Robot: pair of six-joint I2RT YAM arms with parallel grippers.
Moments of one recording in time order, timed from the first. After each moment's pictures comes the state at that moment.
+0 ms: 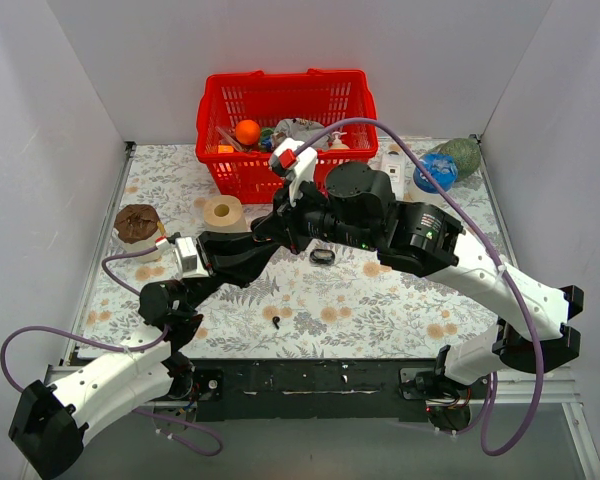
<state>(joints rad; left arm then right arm) -0.68 0.74 0.37 1.08 0.35 -0.35 1.21 1.45 1.88 -0.69 0.05 0.18</state>
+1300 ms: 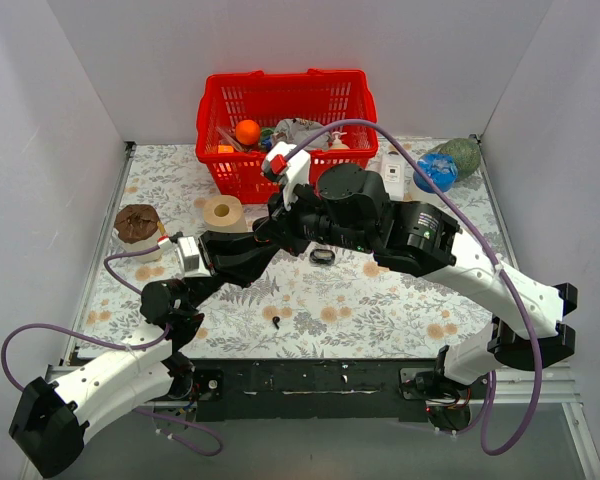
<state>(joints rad) -0.68 0.76 0.37 1.09 0.36 -0.35 1.25 1.48 1.94 -0.76 0.09 0.15</state>
